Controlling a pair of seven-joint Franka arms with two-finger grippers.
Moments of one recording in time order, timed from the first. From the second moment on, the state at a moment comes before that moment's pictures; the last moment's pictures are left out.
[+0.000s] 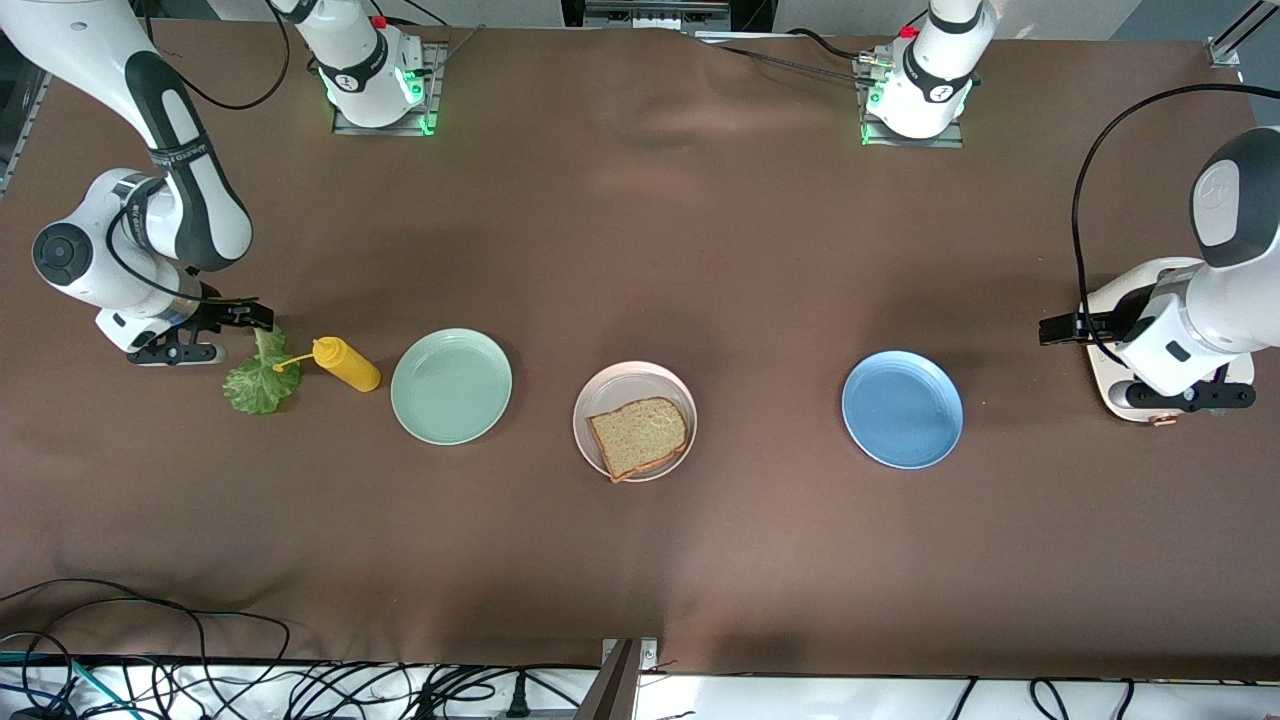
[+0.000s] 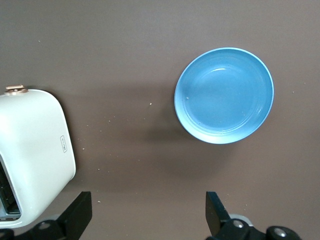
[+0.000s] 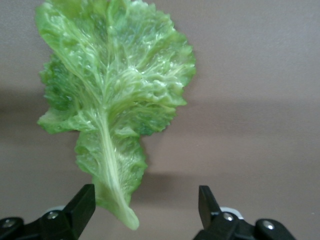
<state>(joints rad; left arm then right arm) 0.06 0.30 -0.03 -1.57 0.04 1.64 0.00 -0.01 0.37 -0.24 -2.24 0.04 2.50 -0.32</state>
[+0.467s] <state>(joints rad) 0.06 0.30 -0.04 -1.57 0.04 1.64 0.00 -0.01 0.39 -0.24 -2.24 0.05 2.50 -0.32</state>
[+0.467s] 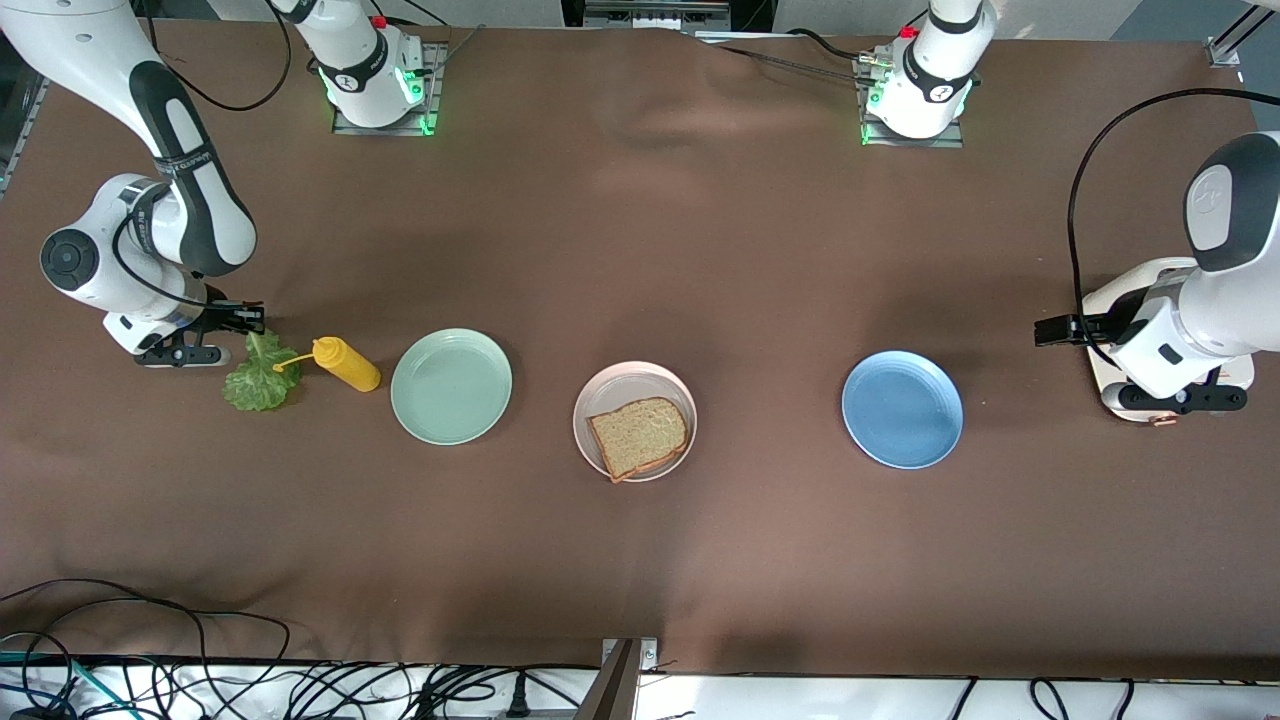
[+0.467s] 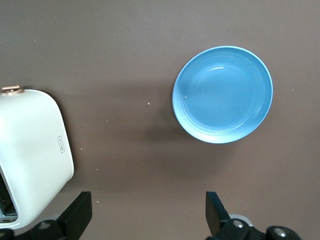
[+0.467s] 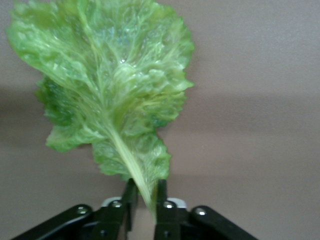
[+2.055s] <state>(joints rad) 0.07 0.23 -0.08 -1.55 0.04 1.64 0.00 0.14 0.32 -0.20 -1.55 0.11 1.68 -0.06</state>
